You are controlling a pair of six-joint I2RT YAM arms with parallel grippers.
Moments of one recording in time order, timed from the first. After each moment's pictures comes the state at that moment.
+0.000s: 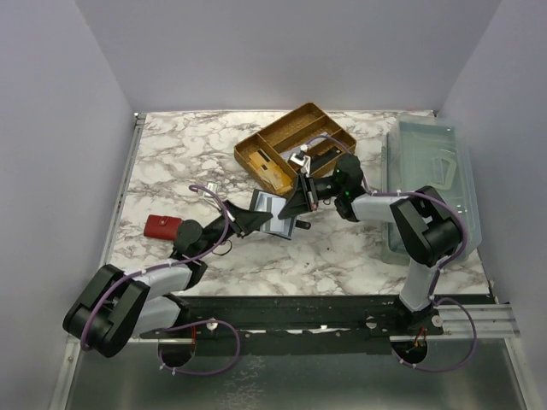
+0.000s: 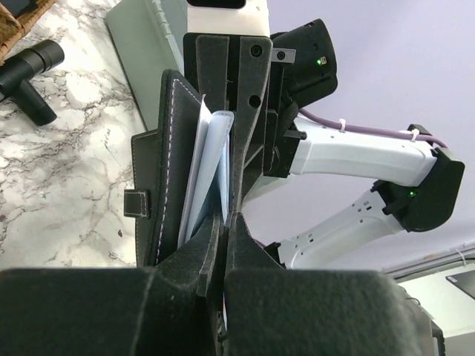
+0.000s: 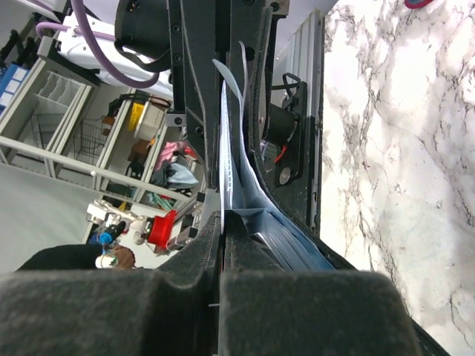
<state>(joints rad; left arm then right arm) -0.50 1.20 0.19 1.18 0.41 -1.19 0.49 1.85 0.92 1.00 -1.37 1.10</state>
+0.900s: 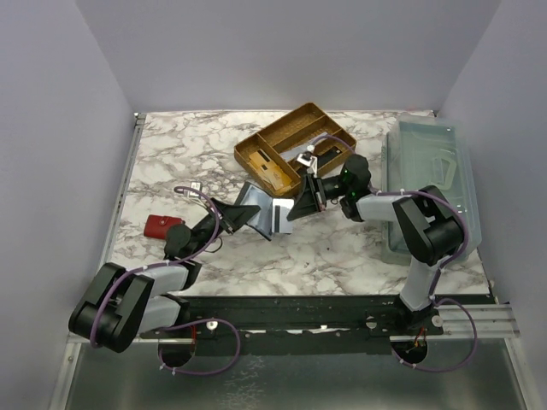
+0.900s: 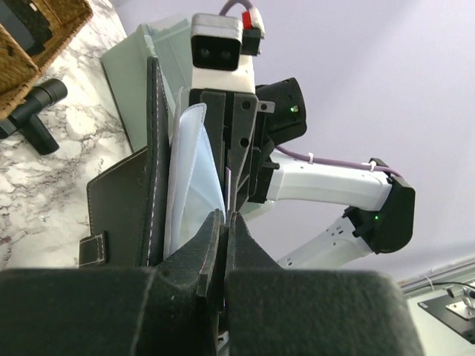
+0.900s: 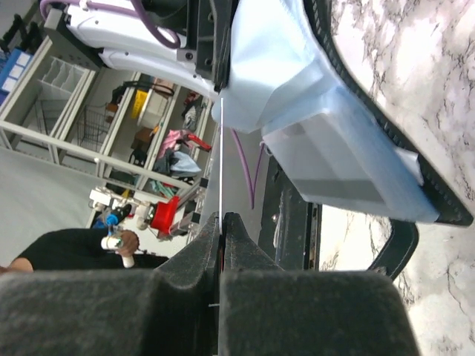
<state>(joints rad) -0.38 1.22 0.14 1.34 0.46 -1.32 0.45 1.85 0.89 1.11 -1.43 1.18</state>
